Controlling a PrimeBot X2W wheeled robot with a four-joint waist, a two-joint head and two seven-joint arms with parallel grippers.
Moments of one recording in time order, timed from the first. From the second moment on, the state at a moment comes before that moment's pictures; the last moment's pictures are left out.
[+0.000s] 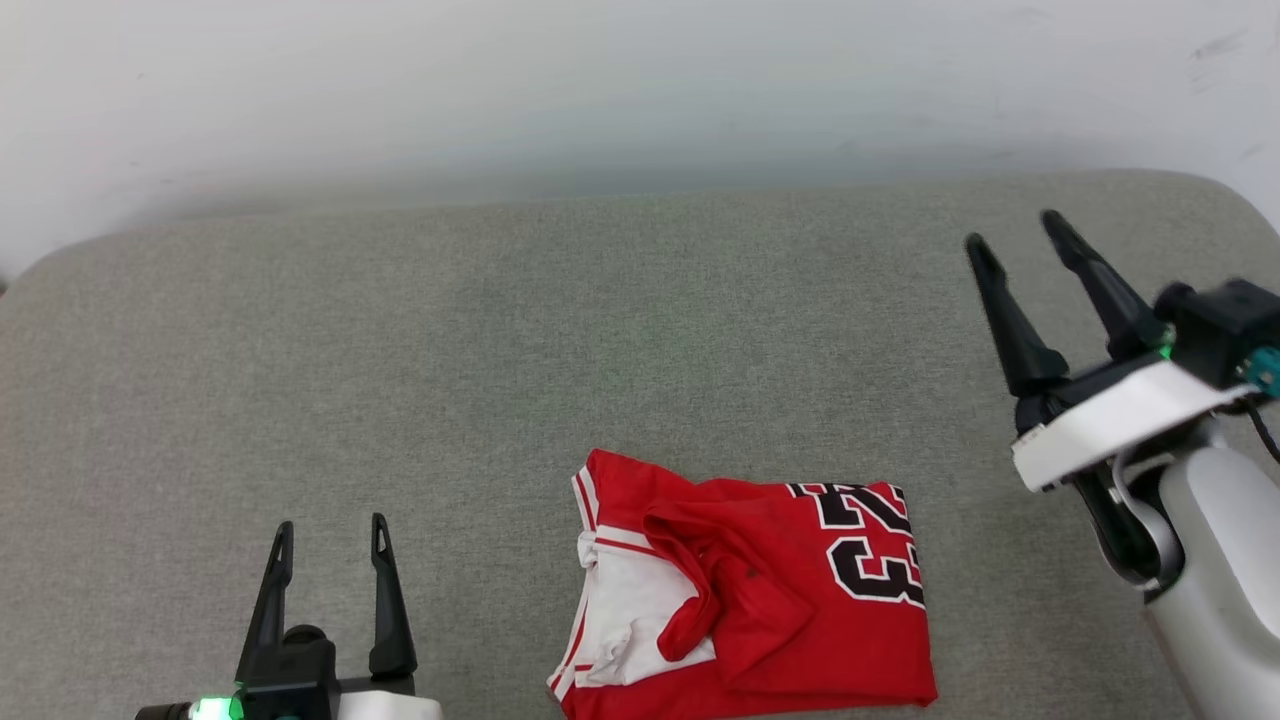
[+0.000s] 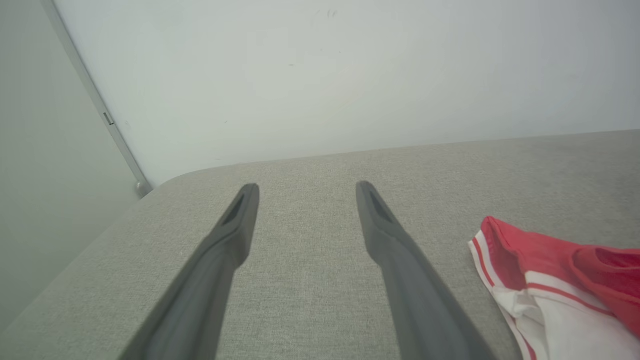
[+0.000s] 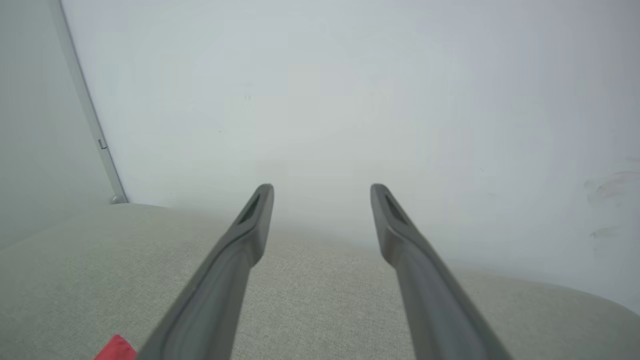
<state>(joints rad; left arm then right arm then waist) 0.13 0.10 -0.09 -0.06 -0.01 0.25 -0.26 -0.54 -0.39 0.40 0.37 0.53 0.13 -0.24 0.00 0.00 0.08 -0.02</state>
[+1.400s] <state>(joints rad) 0.19 0.09 -0.08 -0.07 -0.02 0.21 -0.26 -0.27 -0.28 0.13 0.09 0.22 0.13 -0.17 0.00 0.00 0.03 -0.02</state>
